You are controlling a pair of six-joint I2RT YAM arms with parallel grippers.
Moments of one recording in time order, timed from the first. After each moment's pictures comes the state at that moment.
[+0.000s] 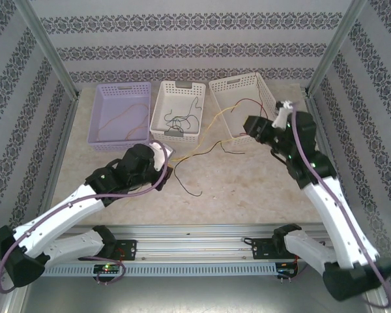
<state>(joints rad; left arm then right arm) -0.75 1.01 0.93 -0.60 0.00 -0.12 0.25 0.92 1.04 -0.45 -0.25 0.62</state>
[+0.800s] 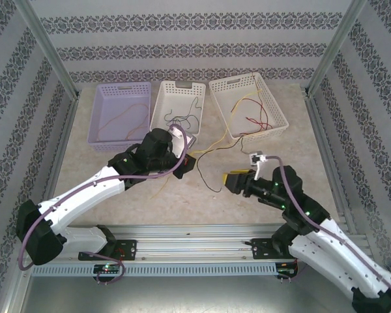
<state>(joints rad) -0.74 1.25 1.05 -0.40 0.26 -0.23 0.71 0.58 0.55 -0.29 -0.25 0.65</state>
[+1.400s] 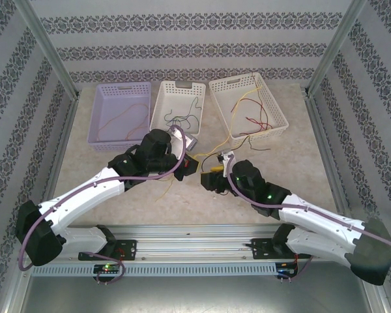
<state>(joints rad) -0.74 1.24 1.03 -0.35 0.37 -0.25 0.86 0.97 0.55 -0.01 -0.01 0.50</state>
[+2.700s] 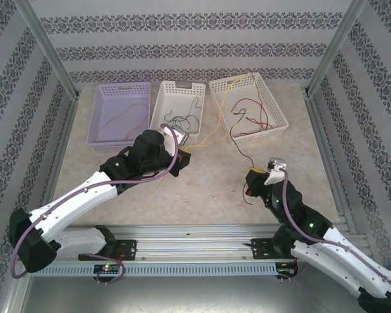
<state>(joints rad) -0.74 1.16 1.02 -0.38 0.11 -0.22 0.79 0.30 0.43 -0.45 0.42 0.65</state>
